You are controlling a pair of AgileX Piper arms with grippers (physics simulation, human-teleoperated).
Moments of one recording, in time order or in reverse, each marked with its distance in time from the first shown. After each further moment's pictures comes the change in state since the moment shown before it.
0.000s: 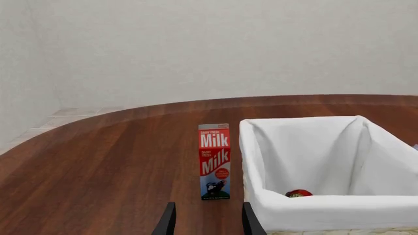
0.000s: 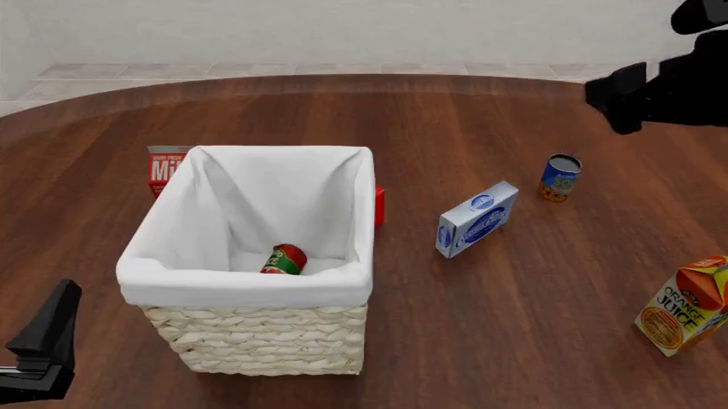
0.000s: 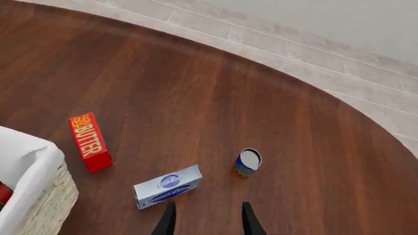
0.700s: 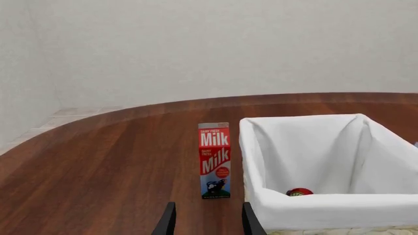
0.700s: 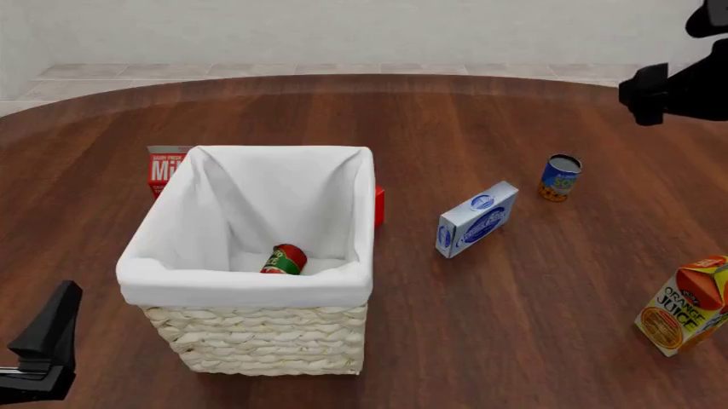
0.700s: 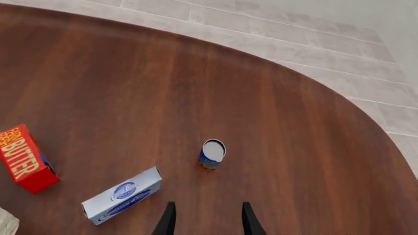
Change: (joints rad) left arm 0.000 0.000 0.001 0.004 0.006; right arm -0.178 0.135 -0.035 -0.061 -0.012
